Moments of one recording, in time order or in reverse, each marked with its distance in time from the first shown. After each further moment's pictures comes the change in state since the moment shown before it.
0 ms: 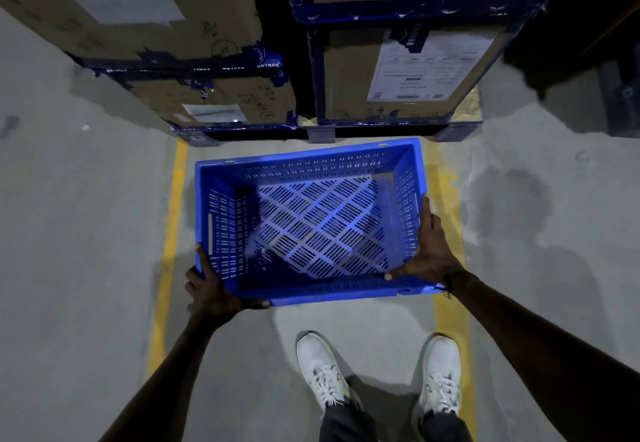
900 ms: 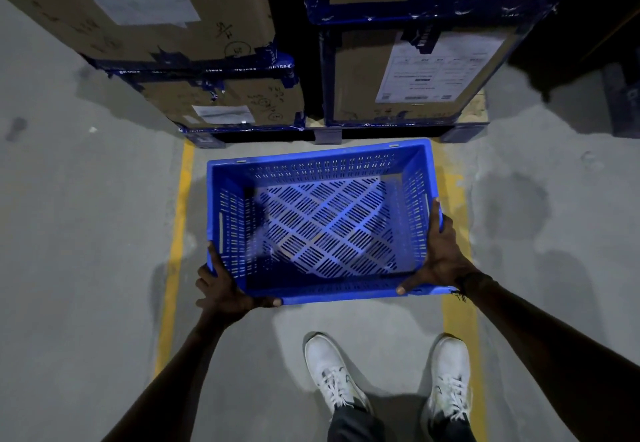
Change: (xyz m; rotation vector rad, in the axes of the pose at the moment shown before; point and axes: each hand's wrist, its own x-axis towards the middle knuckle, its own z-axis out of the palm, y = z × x) left_hand 0.015 -0.018 0.006 0.060 0.065 0.070; right_hand -0.013 -0.017 0.000 -0.113 -0.089 0.056
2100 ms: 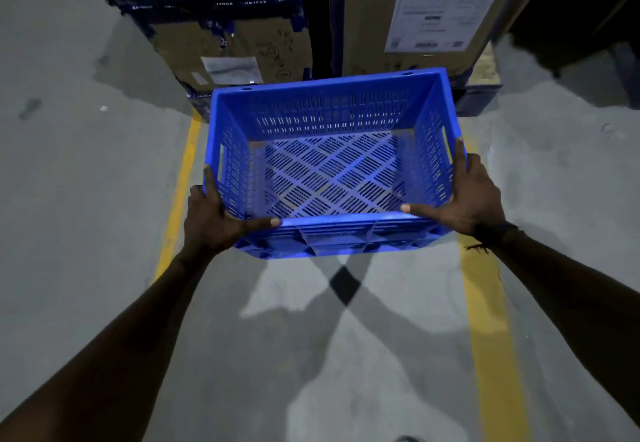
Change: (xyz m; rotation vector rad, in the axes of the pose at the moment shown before) left_hand -0.010 -0.020 0.010 -0.005 0.254 0.202; right_hand -0.019 0.055 0.070 -0.299 0.554 -0.178
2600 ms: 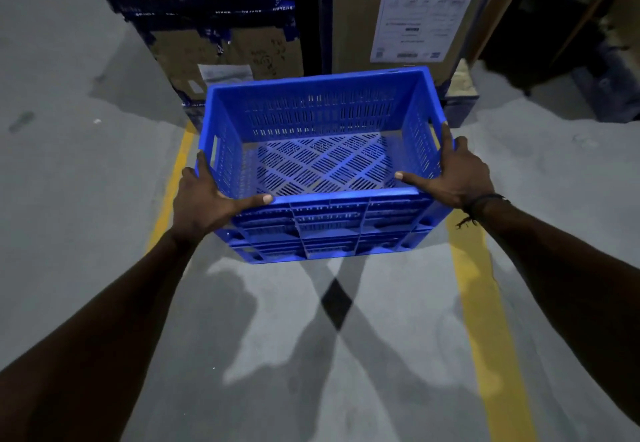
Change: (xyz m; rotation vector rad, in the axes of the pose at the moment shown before) left_hand -0.009 -0.007 0.015 0.007 0.174 0.108; right_hand 0.001 0.010 0.014 -0.125 0.111 -0.005
